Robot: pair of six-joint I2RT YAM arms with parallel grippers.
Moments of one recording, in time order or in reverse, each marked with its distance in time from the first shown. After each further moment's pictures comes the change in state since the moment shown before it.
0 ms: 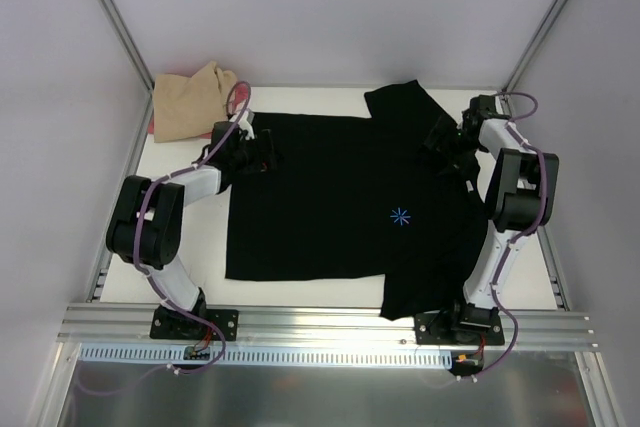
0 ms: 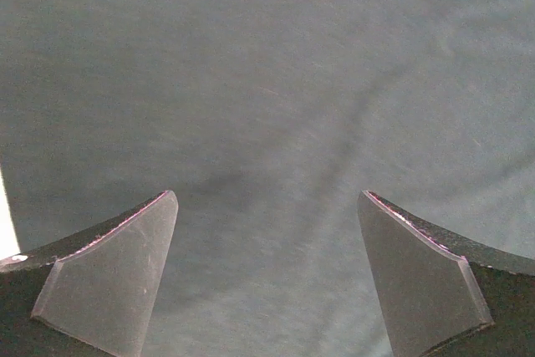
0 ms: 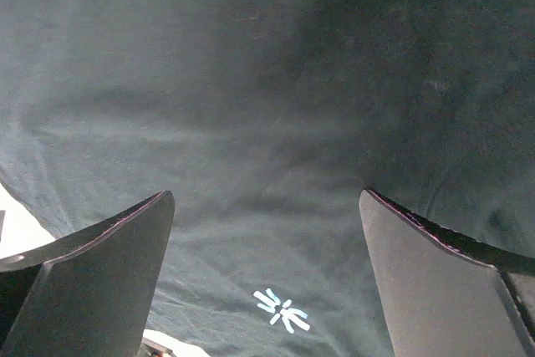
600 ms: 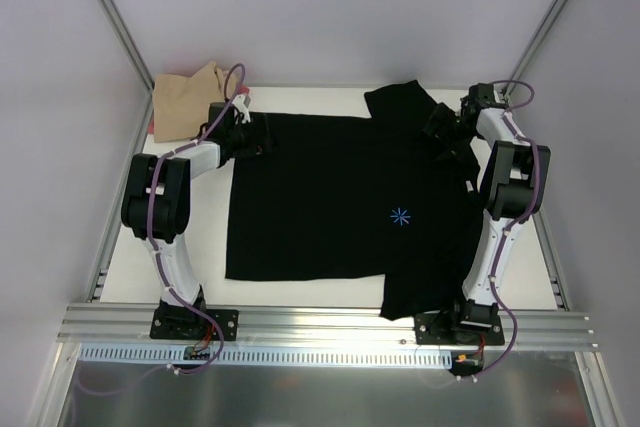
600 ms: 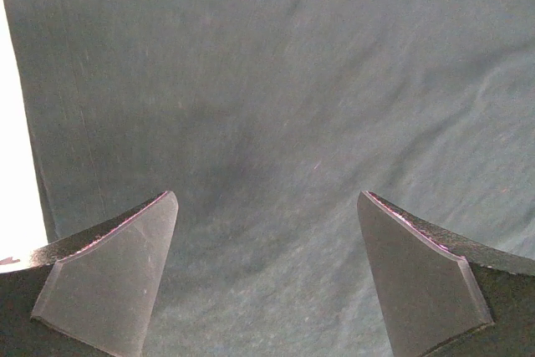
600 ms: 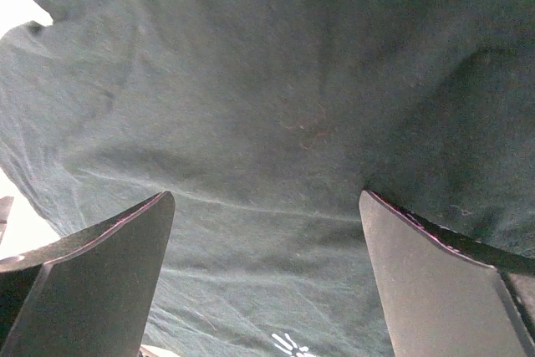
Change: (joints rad) left arm 0.097 0.212 0.277 -0.132 0.085 0.047; right arm 0.002 0.176 0.231 -0.023 -0.035 0.004
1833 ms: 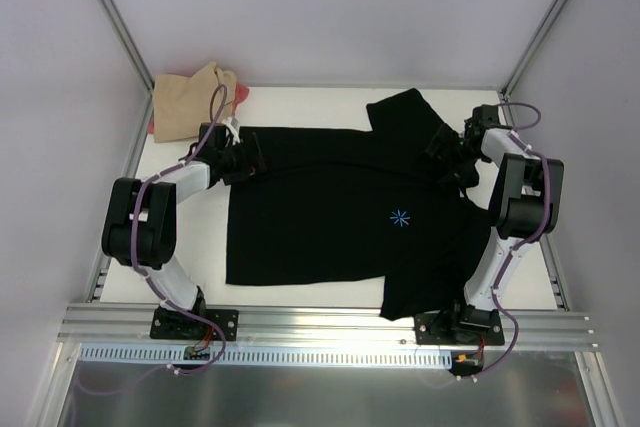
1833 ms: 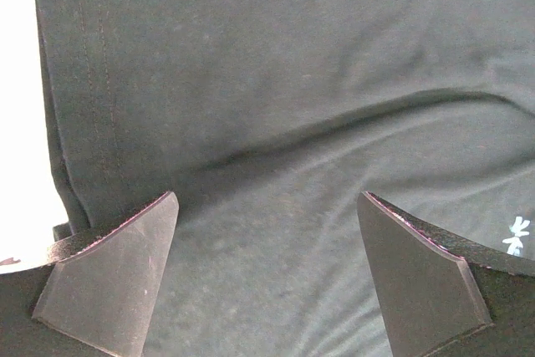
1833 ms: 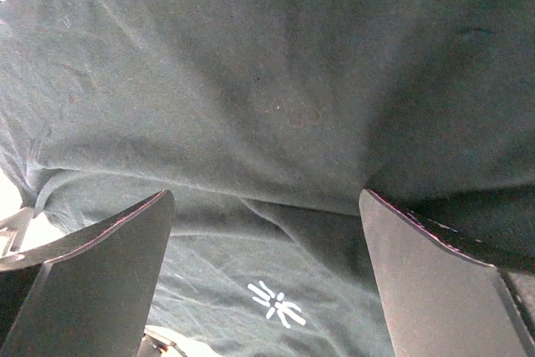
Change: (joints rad) left arm 0.013 -0.198 -0.243 -0.088 0.001 -0.156; right arm -0.019 -0.229 -0.385 0.112 -0.002 0.017
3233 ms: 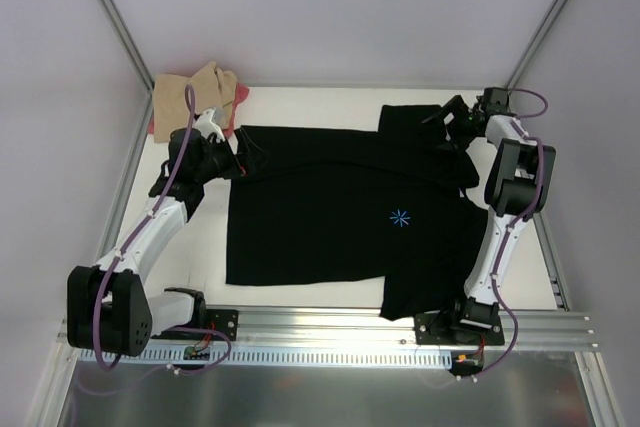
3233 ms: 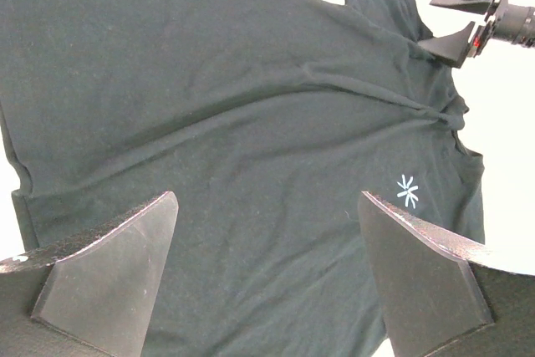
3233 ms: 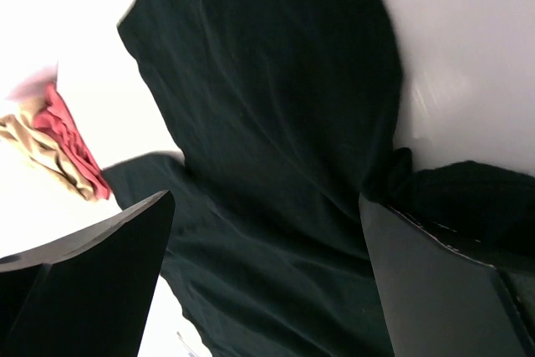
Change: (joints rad) left arm -0.009 -0.517 -0.161 0.019 0.100 0.003; right arm -0.059 0.307 0.375 0.166 -0.160 0.203
